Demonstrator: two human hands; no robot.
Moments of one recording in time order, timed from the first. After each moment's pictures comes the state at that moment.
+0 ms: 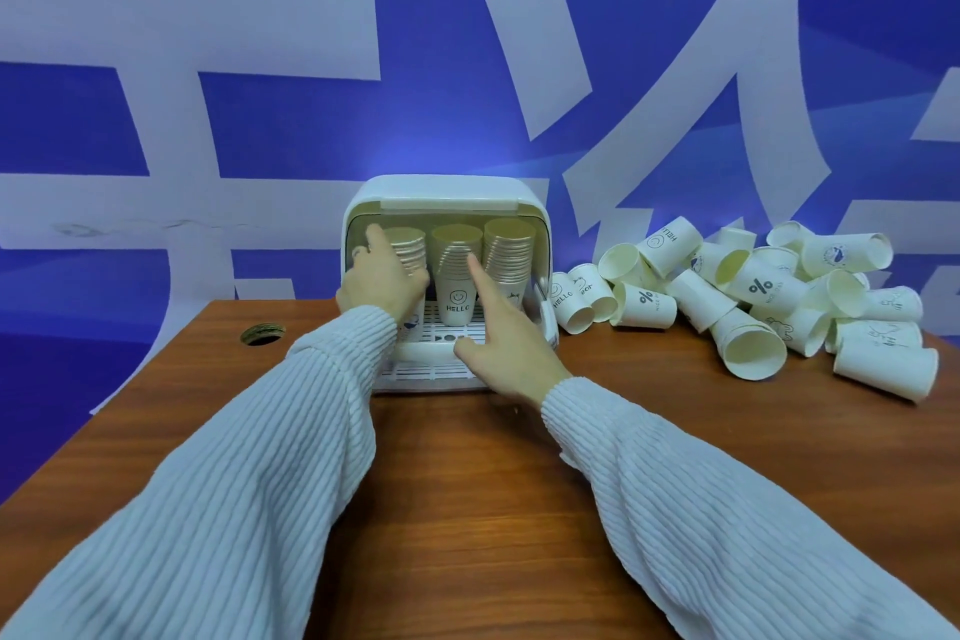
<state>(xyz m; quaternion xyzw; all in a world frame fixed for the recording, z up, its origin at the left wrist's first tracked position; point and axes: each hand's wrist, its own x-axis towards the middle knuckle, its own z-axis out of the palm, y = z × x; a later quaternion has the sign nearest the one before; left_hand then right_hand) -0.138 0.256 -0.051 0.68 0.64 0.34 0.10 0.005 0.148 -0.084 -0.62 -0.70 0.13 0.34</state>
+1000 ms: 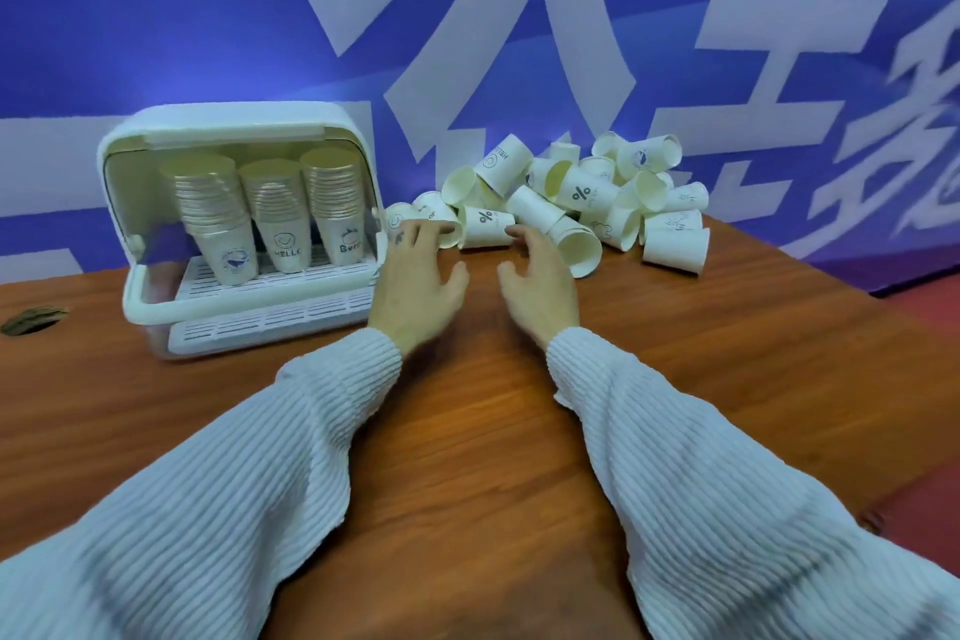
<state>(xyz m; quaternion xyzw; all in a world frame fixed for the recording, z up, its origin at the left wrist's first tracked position) 0.023 0.140 -0.112 0.84 0.32 0.40 0.18 0.171 0.060 -0.124 -0.74 -0.46 0.01 0.49</state>
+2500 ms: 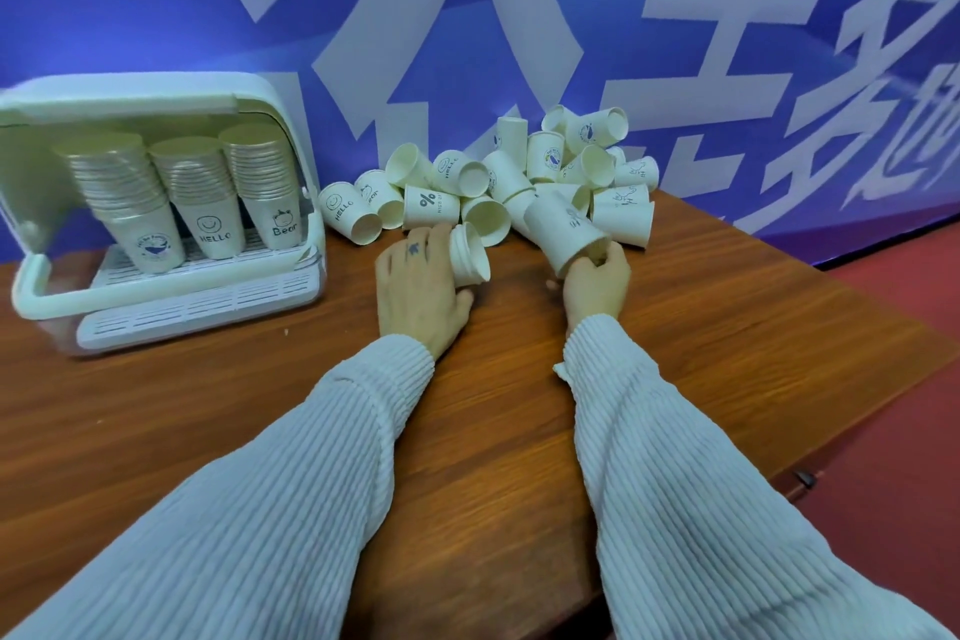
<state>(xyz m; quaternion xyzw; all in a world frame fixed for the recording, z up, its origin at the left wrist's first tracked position) 0.094 0.093 -0.150 0.86 0.37 0.36 -0.01 0.251 -0.005 -0.136 -0.65 -0.11 0.12 0.74</state>
